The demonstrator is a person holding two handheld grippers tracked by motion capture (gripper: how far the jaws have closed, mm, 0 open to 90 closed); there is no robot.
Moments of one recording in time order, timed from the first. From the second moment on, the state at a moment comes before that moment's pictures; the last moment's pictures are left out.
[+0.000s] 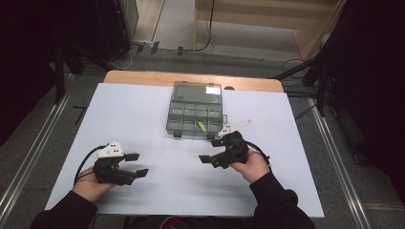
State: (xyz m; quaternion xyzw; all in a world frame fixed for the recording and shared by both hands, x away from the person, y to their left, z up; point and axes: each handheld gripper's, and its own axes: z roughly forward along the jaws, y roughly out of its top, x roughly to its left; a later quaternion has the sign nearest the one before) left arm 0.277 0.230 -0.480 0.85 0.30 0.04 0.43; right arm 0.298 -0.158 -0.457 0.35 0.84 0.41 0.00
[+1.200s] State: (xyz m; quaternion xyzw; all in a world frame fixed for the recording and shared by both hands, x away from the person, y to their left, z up) left arm 0.278 0.230 -0.481 0.85 0.30 0.04 0.42; right arm 0.232 -0.208 -0.490 0.35 0.84 0.41 0.02
